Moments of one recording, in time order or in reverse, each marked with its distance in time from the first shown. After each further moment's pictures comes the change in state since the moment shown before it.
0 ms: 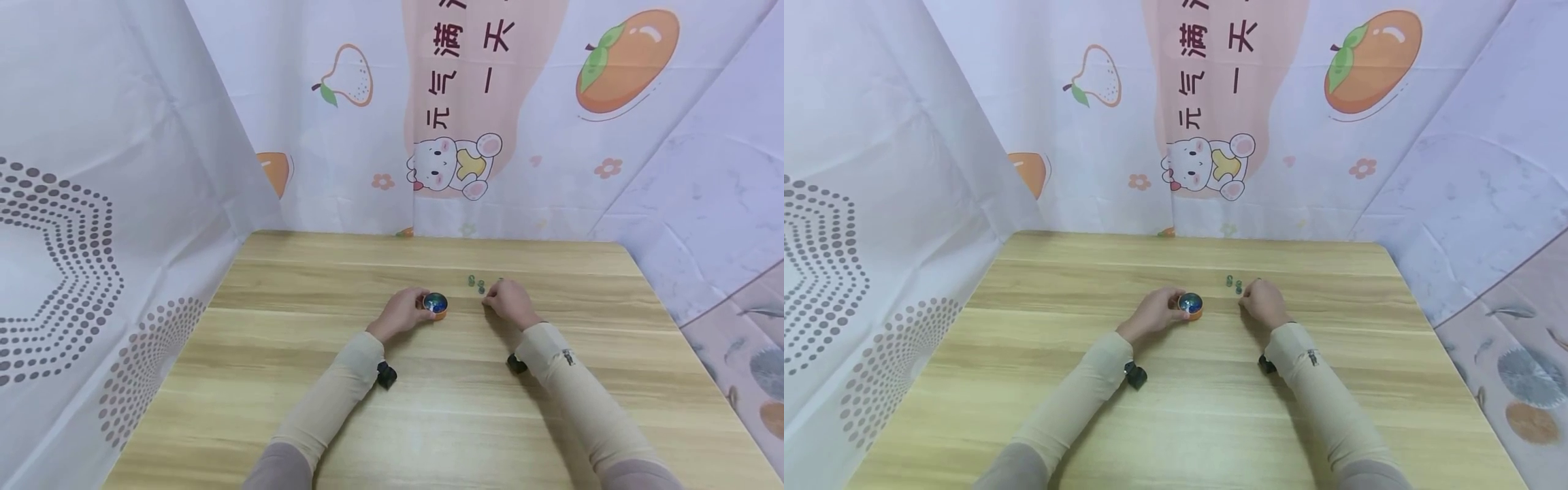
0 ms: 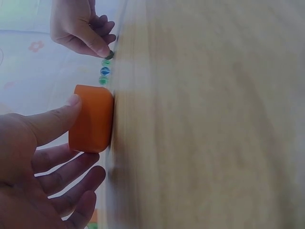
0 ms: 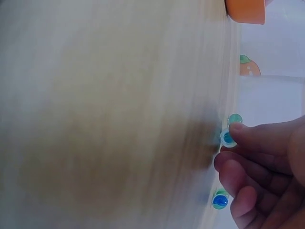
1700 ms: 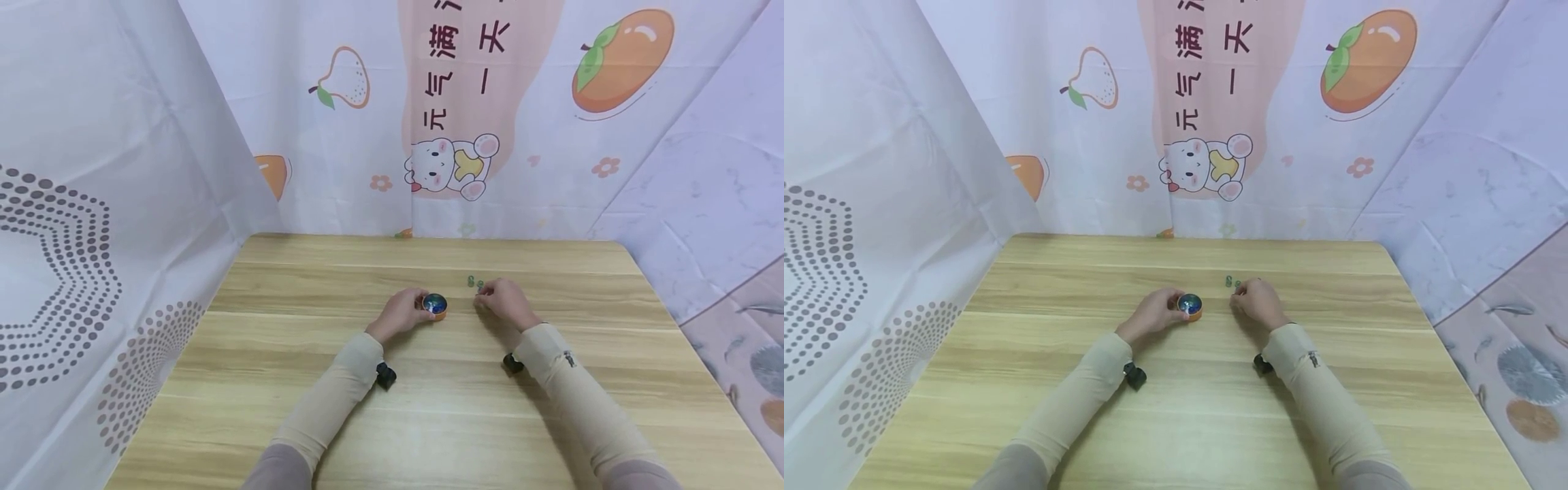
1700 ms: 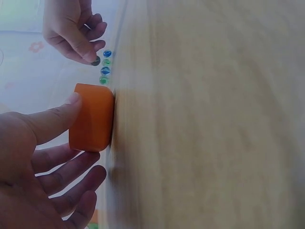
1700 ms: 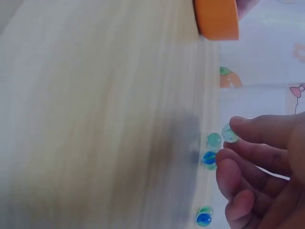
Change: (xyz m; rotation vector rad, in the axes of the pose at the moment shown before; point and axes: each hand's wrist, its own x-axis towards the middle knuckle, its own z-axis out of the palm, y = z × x) left_hand 0.001 0.004 -0.002 -0.018 -0.010 -0.027; right_hand -0.002 -0.014 -0.005 0.153 -0.032 0.052
